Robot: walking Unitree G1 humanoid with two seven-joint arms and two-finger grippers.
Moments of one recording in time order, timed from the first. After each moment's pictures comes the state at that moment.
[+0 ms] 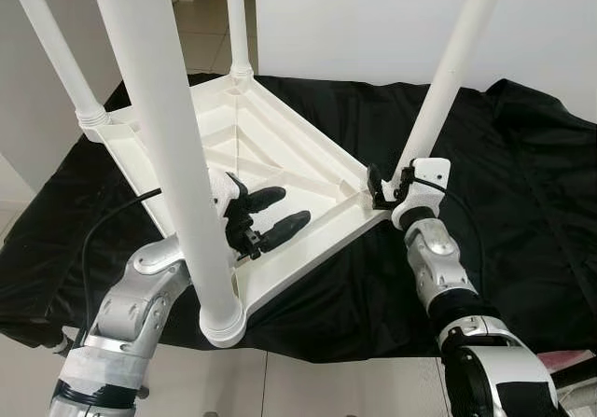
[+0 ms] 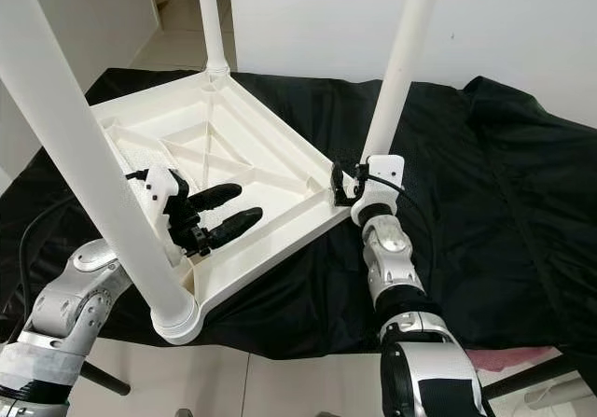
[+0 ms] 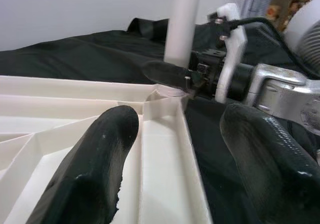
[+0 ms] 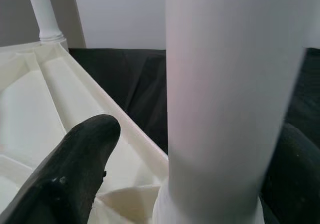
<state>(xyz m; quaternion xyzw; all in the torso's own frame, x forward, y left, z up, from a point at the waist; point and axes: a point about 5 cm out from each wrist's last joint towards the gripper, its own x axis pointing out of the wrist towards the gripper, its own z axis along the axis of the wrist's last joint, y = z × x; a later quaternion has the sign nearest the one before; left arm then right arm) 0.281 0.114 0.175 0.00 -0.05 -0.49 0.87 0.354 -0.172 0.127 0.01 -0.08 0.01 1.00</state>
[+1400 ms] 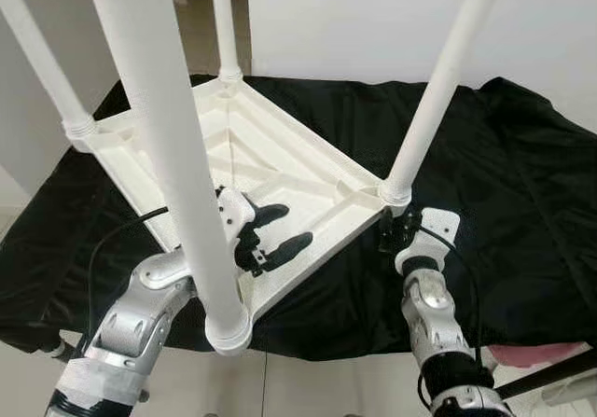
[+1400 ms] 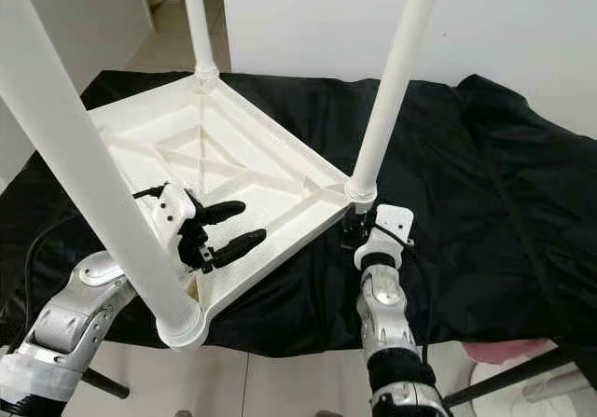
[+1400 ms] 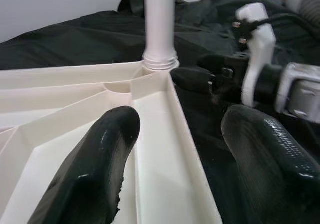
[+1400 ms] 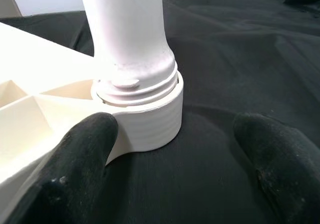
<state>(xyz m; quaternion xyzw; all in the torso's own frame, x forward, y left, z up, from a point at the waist) 0.261 0.103 0.162 0.06 -0.03 -0.50 0.86 0.321 -0.169 0.090 0.04 -0.02 -0.06 1.00</state>
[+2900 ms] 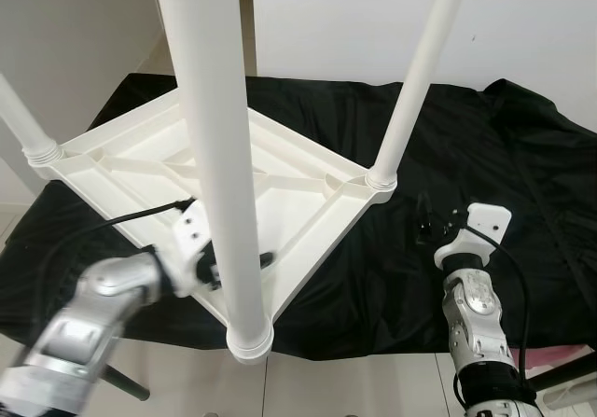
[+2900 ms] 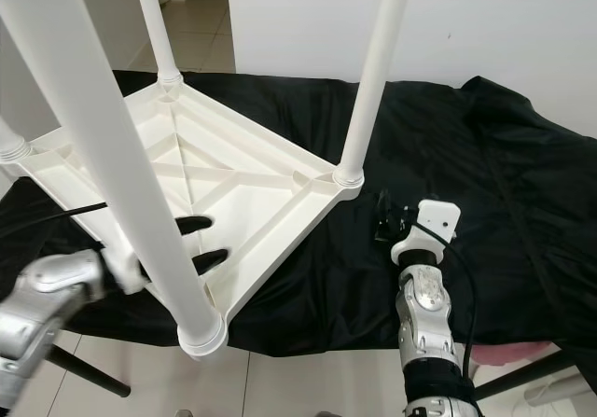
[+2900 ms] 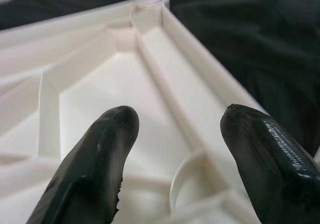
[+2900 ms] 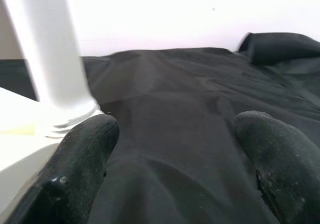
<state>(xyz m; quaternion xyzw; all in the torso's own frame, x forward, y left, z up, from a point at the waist) 0.260 0.167 0.150 0.16 0.04 -0.51 0.85 0.294 -0.219 0.115 0.01 -0.11 -0.08 0.99</state>
